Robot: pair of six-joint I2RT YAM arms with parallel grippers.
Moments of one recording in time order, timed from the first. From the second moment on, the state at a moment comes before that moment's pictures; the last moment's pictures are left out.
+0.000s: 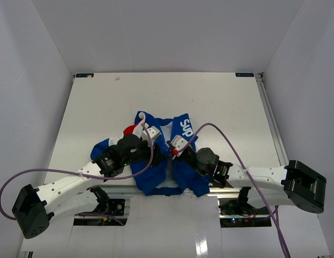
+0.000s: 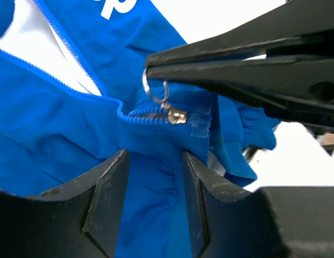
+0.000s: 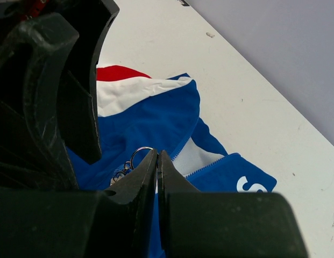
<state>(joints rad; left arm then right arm) -0.86 0.94 0.58 -0.09 0.15 -0.22 1.18 1.19 0.46 0.71 0.28 -0.35</state>
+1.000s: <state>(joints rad) -0.91 0.92 0.57 -0.03 0.06 -0.19 1.18 1.22 0.48 0.67 0.30 -0.30</state>
